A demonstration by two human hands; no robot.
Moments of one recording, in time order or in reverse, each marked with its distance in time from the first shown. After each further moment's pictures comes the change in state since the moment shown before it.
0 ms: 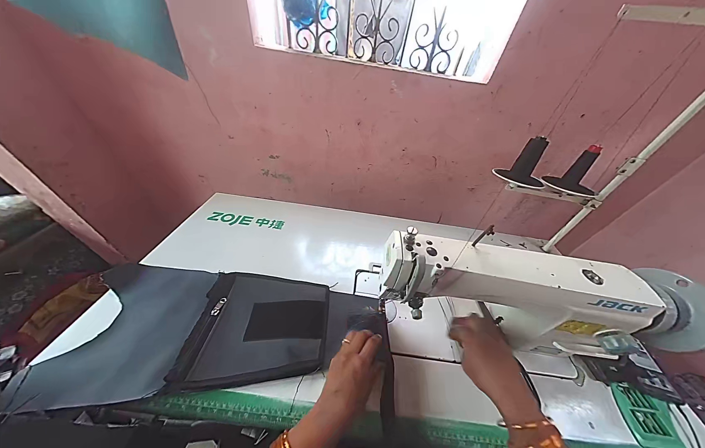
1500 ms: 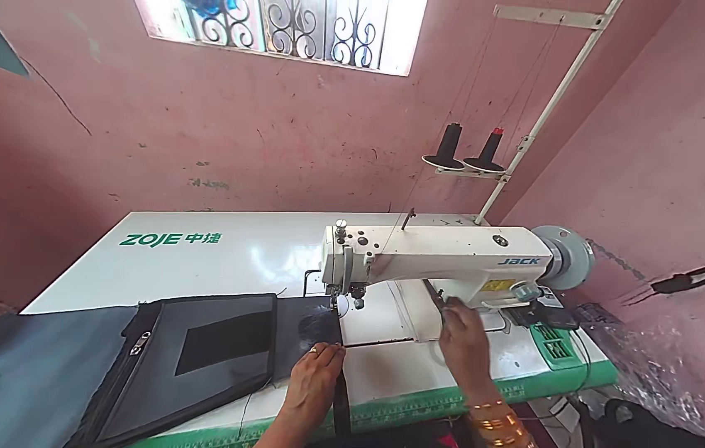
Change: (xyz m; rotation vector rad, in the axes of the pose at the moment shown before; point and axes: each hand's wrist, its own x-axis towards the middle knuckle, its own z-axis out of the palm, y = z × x) left_hand -0.008 -0.004 0.026 0.240 0.086 0.293; right_hand -0.030 0.074 0.042 -0.088 0.801 0.020
